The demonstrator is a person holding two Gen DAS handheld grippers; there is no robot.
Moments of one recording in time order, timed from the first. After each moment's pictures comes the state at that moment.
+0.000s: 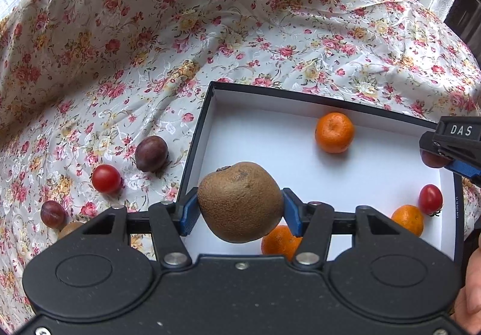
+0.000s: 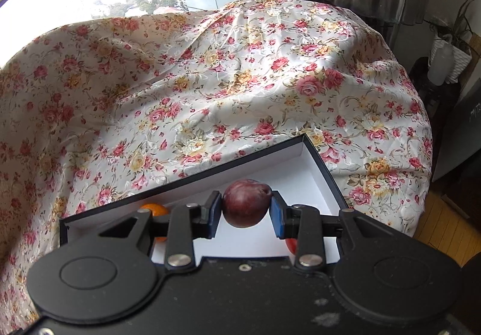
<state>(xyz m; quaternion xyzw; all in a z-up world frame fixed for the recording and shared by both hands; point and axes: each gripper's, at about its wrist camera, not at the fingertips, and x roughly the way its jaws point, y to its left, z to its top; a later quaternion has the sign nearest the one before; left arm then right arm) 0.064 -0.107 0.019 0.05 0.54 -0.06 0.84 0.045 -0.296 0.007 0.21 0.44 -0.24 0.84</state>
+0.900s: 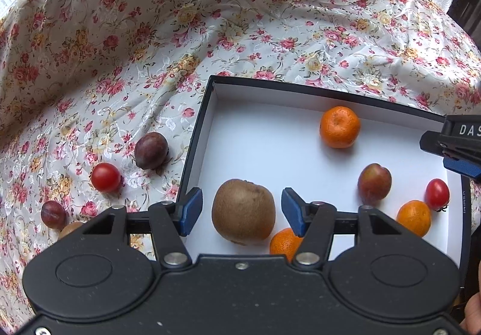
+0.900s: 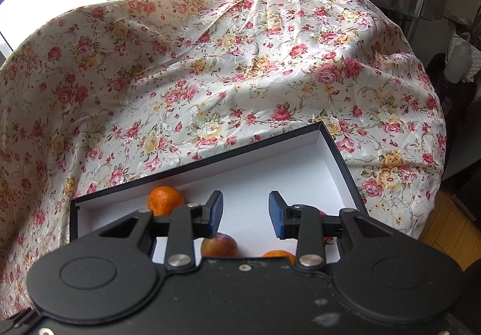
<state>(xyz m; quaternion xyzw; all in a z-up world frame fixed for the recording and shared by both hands) 0.066 -0.107 0.013 0.06 0.55 -0.06 0.83 0.046 -0.295 0.007 0.22 0.46 -0.21 0.83</state>
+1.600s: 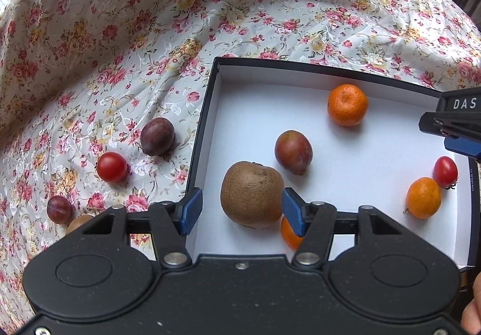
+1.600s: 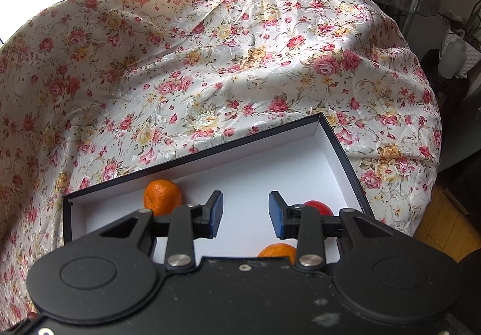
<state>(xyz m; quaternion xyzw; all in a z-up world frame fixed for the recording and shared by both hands) 0.064 -0.101 0.009 0.08 0.57 -0.07 0.81 0.053 -0.287 0.002 0.21 0.48 -0.22 0.82</state>
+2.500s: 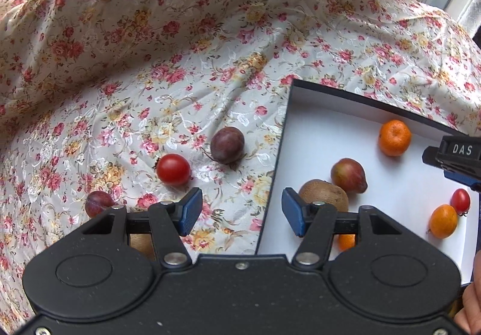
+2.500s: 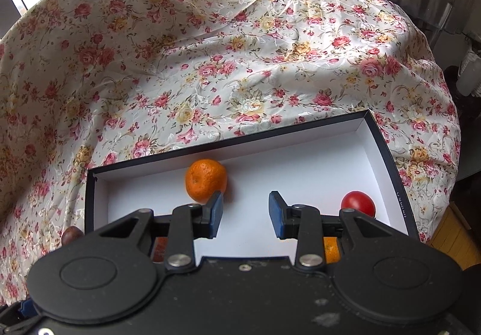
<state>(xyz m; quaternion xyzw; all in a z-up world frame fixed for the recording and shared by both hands) 0.075 -0.026 0.030 0.02 0.56 -0.02 0.83 0.069 -0.240 0.003 0.17 0.49 -0.19 0.83</state>
